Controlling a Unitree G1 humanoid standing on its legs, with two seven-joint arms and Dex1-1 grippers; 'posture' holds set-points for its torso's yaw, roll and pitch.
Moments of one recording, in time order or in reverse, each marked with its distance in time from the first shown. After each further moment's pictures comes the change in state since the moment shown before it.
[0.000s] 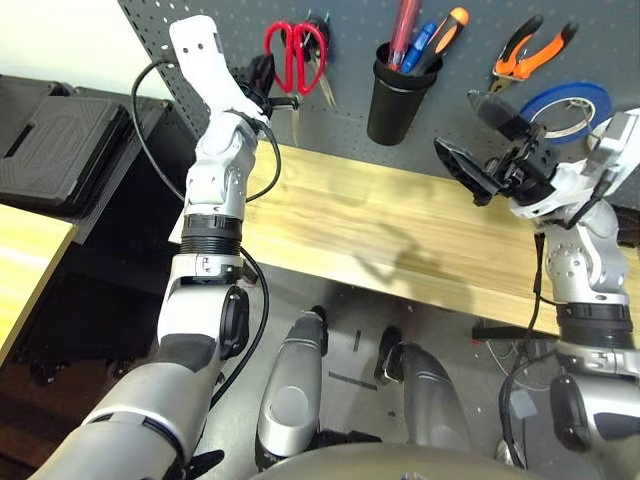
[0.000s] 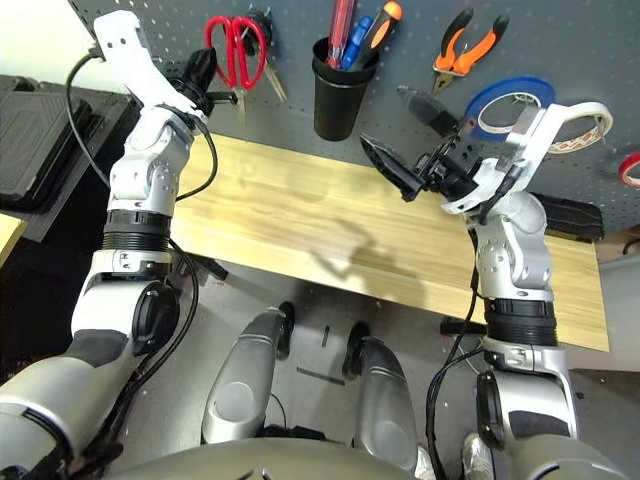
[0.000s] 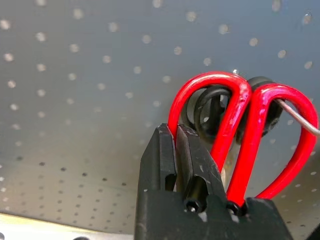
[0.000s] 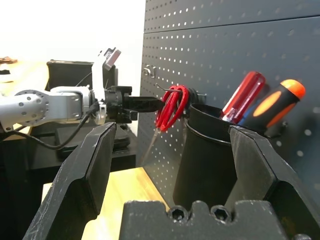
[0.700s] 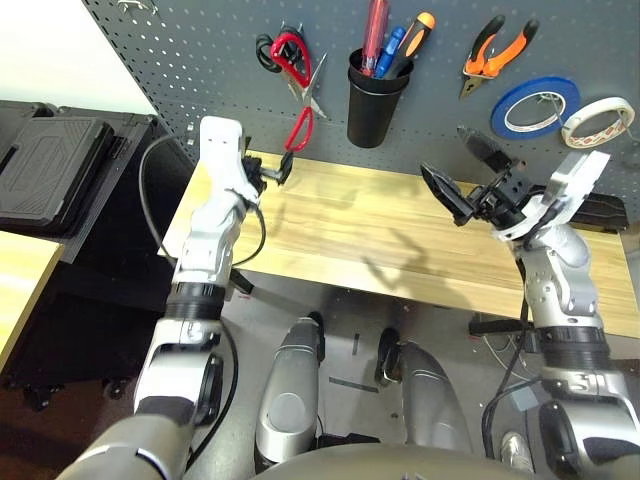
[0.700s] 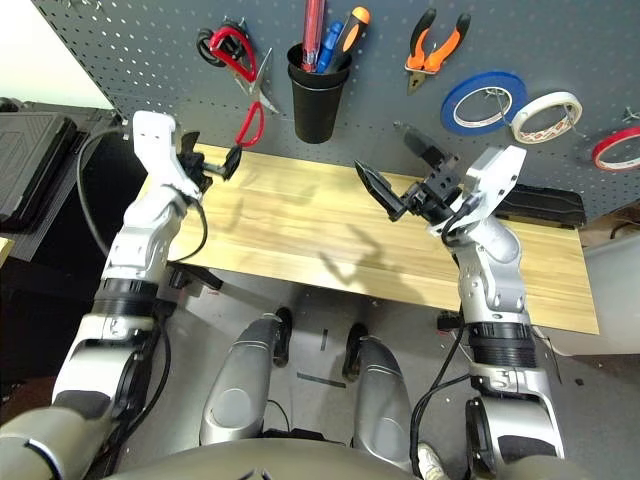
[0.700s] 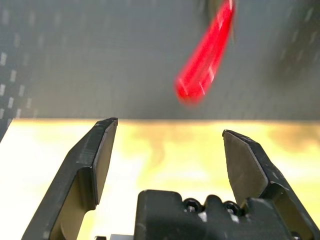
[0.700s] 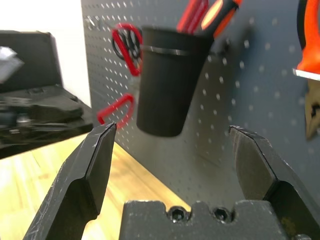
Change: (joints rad) left arm 0.577 0.083 -0.106 -0.399 0.108 0.052 -0.075; right arm 0.155 0.084 0.022 0.080 -0.161 -0.146 -0.171
